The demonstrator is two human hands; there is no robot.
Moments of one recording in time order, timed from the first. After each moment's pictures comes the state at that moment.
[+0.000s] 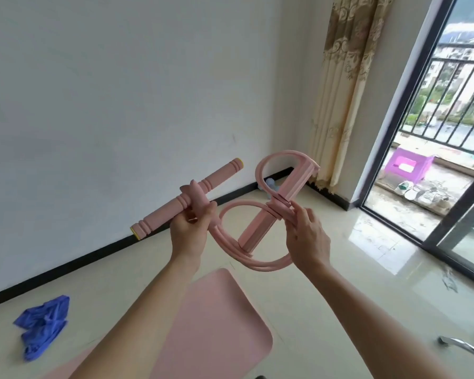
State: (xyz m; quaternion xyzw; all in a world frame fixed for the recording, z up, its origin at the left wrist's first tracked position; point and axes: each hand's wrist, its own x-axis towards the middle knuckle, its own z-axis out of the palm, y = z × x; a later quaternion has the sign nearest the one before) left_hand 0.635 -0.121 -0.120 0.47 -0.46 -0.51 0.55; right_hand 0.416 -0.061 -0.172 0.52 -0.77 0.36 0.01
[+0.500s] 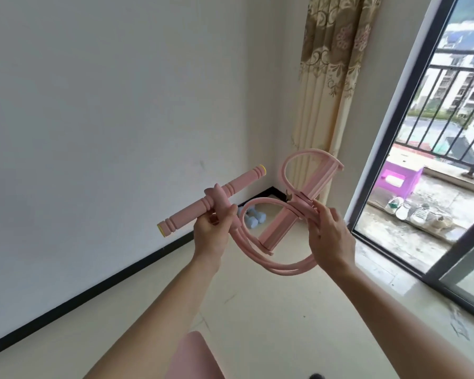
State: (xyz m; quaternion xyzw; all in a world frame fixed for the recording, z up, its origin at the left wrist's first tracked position) left_hand 0.359 -0.431 -0.119 0.43 -0.49 -0.58 0.48; right_hand 0.140 -0.338 -0.157 0.46 -0.81 0.36 0.06
